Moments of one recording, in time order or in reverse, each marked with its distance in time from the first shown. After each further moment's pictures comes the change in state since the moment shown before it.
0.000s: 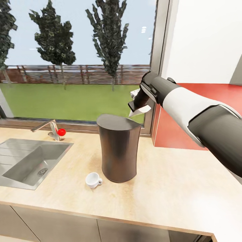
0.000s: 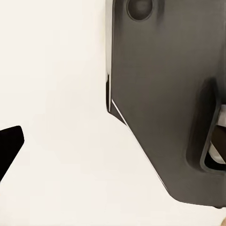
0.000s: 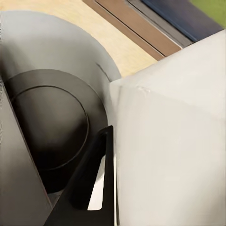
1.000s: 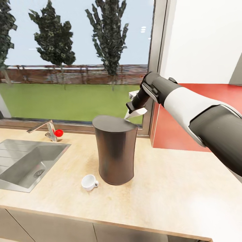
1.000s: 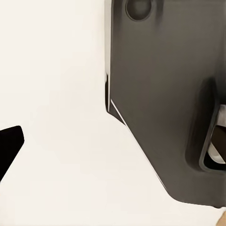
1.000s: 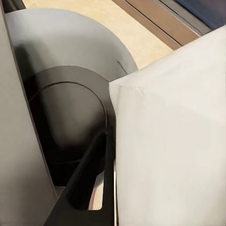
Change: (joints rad) left arm 0.000 0.000 0.000 -0.001 0.000 0.001 -0.003; right arm 0.000 -0.010 0.000 0.003 0.005 0.000 0.155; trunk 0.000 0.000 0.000
